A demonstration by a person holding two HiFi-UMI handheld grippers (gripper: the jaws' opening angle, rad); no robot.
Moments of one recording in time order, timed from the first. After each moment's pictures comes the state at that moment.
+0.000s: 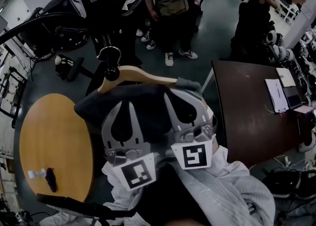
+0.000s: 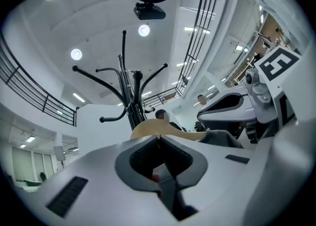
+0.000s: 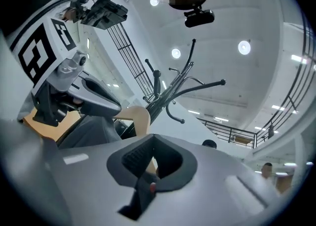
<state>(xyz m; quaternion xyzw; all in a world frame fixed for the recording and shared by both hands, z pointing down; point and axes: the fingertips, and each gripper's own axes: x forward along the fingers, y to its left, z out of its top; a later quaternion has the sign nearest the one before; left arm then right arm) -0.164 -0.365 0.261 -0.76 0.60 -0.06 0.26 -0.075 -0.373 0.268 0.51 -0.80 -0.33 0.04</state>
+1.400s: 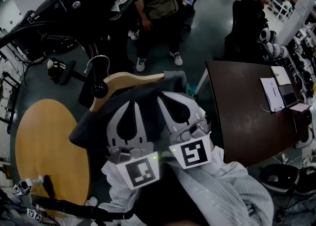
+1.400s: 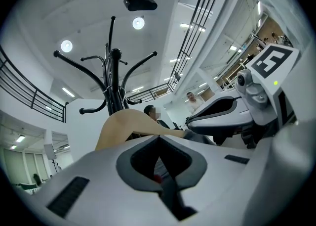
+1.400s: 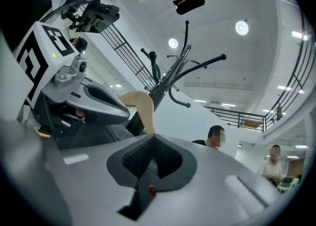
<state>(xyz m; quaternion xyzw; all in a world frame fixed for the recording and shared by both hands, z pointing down) -0.130 -0.400 0.284 -0.79 0.56 -0.10 0.24 -0.071 -0.405 0.297 0.48 -0.84 -0.26 0.06</state>
